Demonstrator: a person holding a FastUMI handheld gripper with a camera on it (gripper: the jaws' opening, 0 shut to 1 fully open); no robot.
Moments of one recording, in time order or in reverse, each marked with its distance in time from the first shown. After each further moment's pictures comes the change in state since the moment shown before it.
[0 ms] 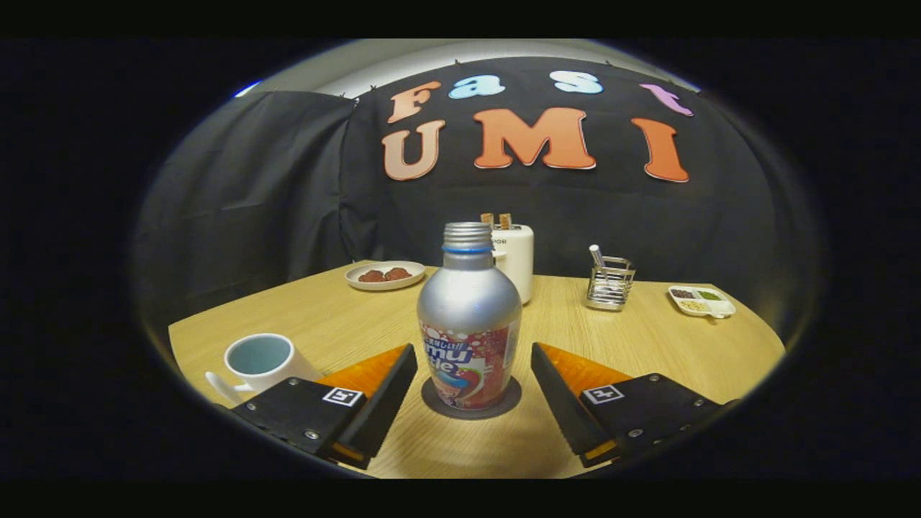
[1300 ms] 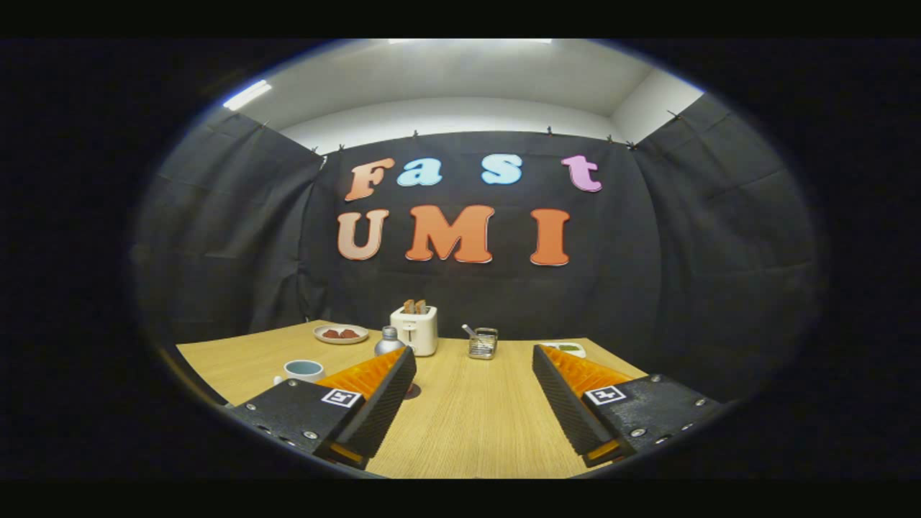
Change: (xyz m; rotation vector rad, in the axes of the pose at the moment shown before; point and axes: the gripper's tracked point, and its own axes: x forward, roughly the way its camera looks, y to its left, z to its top) arm -0.263 -0.088 0.095 -0.017 -0.320 -0.298
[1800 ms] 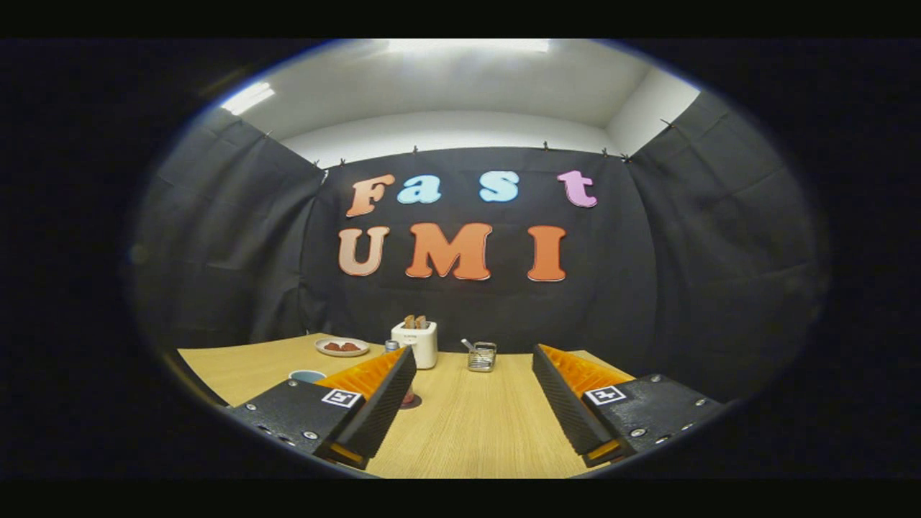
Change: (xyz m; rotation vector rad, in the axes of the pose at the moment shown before) arm -0.009 0.006 0.013 -0.007 -0.071 0.002
